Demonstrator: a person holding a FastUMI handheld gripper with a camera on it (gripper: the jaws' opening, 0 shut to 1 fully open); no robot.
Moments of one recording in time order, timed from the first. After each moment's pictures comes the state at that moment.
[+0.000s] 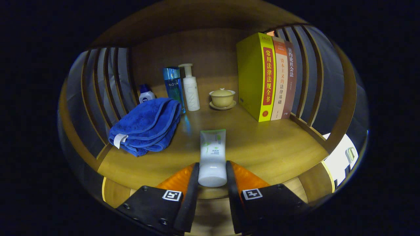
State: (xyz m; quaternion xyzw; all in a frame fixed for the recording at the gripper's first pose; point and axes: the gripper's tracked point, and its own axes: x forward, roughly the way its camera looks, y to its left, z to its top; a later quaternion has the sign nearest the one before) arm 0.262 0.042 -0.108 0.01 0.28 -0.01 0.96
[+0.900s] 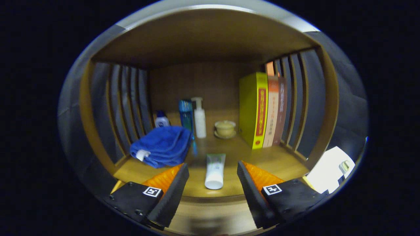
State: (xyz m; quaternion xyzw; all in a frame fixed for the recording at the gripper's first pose) arm 0.203 0.057 0.002 -0.02 0.12 0.03 0.99
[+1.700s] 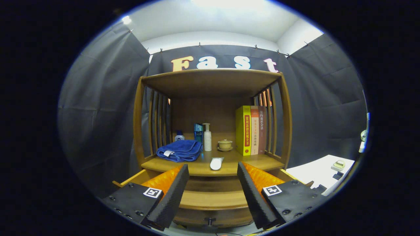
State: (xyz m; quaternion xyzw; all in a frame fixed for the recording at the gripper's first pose) arm 0.030 0.046 -0.026 -0.02 0.00 0.03 1.00
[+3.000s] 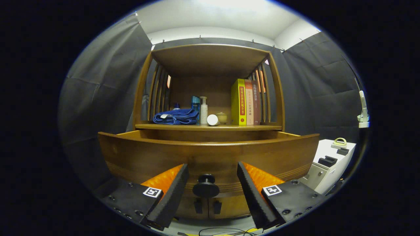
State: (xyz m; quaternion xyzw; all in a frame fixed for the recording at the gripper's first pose) arm 0.007 0.031 -0.186 -0.04 0.02 0.01 1.00
